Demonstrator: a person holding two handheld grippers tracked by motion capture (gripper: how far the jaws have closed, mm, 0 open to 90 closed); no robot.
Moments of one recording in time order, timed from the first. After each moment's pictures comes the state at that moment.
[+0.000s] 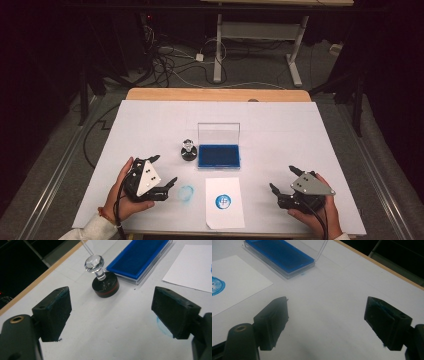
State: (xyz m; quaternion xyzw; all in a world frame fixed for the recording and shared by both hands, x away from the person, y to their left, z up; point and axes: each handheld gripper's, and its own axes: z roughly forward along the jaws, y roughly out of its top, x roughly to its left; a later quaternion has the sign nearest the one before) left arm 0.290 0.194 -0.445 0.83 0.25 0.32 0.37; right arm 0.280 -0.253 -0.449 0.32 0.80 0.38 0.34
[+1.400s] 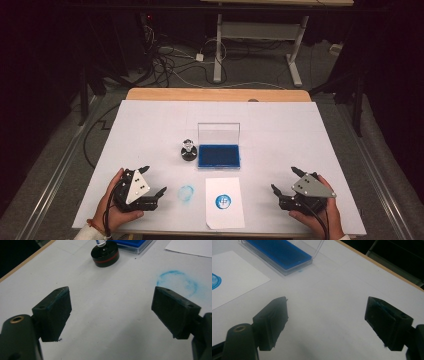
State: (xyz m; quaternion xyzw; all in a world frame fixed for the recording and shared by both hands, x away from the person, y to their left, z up) left arm 0.276 0.218 -0.469 0.84 0.28 0.29 0.35; right arm 0.276 -0.255 -0.450 0.32 0.80 0.37 0.35
